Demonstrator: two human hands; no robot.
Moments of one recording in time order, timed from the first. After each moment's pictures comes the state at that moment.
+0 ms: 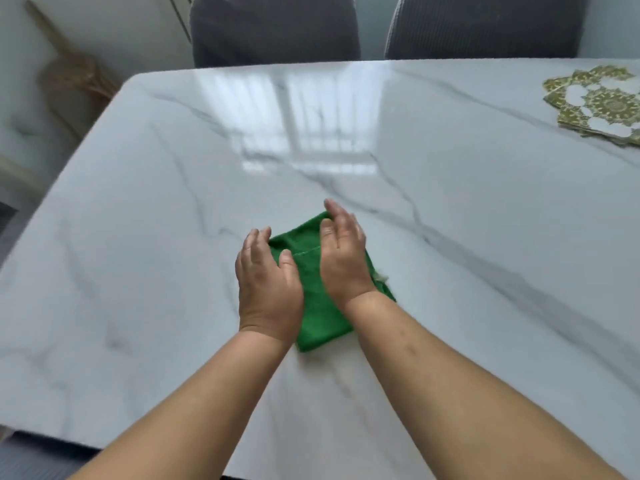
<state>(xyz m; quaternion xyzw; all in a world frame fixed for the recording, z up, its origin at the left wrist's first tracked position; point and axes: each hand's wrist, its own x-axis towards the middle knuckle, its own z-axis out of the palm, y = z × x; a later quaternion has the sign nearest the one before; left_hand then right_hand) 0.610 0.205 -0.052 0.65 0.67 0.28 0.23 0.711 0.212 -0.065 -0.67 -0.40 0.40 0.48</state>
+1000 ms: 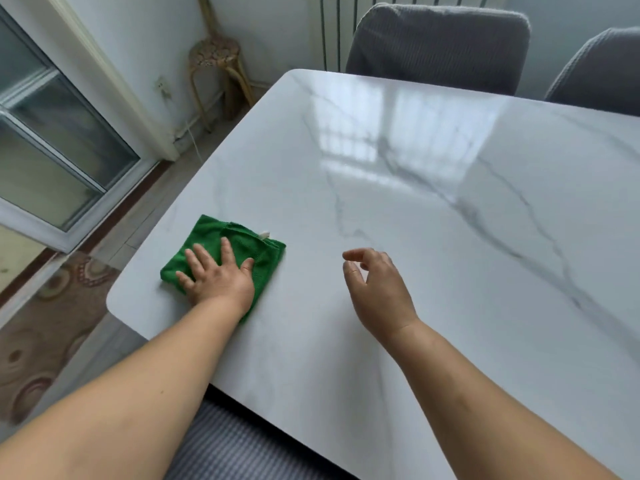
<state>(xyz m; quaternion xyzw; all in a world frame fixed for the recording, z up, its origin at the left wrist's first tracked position) 0.354 0.265 -0.079 0.51 0.85 -0.10 0.12 0.582 0.226 -0.048 -0.67 -0.56 0.40 0.29</state>
